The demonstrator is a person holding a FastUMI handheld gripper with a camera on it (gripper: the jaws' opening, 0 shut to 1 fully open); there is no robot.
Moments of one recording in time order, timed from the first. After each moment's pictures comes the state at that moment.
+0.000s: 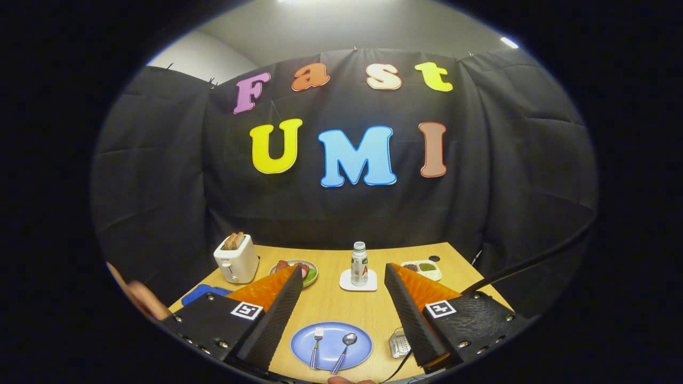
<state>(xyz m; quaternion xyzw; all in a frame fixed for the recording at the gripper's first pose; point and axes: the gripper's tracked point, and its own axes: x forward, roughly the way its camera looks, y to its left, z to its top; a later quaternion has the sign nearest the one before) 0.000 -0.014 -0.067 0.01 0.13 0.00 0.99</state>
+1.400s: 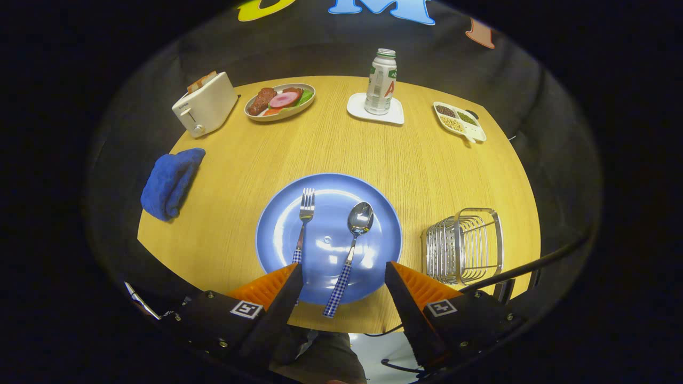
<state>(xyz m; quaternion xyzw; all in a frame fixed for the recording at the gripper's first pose) -0.012 0.032 -0.315 0.01 0.55 0.04 0.83</state>
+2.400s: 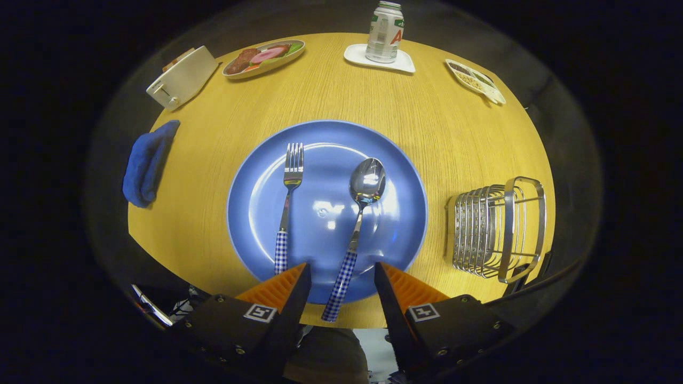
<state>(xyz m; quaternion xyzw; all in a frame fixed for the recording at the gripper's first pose) -0.020 0.041 -0.370 0.01 0.65 0.03 0.76</state>
